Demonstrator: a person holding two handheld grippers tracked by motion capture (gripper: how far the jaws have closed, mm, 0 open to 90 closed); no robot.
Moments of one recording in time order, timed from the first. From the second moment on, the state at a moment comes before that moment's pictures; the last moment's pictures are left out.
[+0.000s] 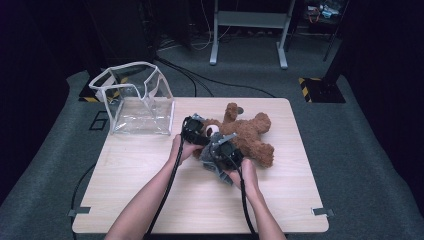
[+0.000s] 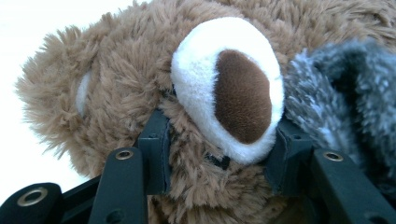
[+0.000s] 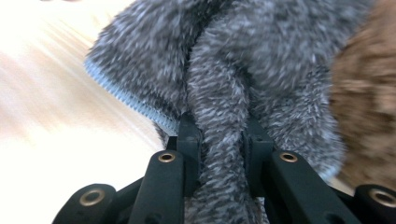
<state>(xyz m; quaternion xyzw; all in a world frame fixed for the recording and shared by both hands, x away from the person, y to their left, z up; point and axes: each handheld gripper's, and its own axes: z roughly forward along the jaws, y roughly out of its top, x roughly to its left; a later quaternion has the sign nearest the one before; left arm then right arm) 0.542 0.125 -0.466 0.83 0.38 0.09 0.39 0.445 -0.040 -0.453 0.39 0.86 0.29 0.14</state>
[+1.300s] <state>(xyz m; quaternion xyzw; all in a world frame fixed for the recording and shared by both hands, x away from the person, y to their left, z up) 0.459 0.120 -0.454 0.81 0.35 0.21 0.42 0.401 -0.234 -0.439 0.59 0.68 0.30 0.31</state>
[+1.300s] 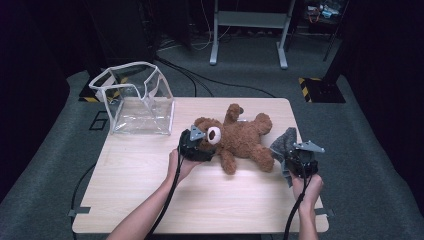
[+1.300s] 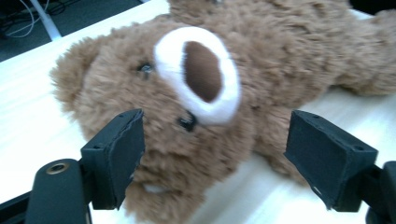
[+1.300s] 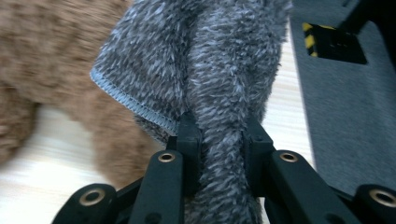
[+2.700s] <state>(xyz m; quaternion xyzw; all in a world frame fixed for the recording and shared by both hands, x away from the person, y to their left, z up) 0.443 0.047 -0.525 0.82 0.38 0.17 0.39 0.404 -0.247 -0.476 0.61 0.69 0.29 0.27</state>
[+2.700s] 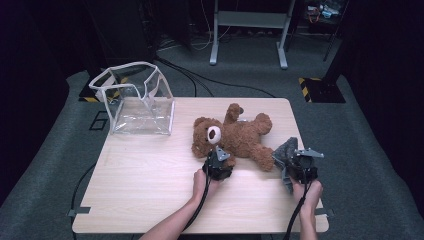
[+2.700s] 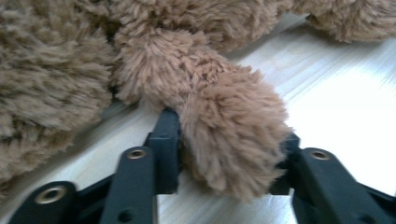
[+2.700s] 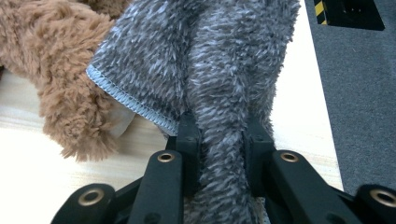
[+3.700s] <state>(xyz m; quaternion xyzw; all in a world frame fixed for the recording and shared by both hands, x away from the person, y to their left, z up) 0.457 0.073 -0.435 0.80 0.33 0.16 0.48 0.392 -0.207 -0.462 0.56 0.71 0.32 0.28</state>
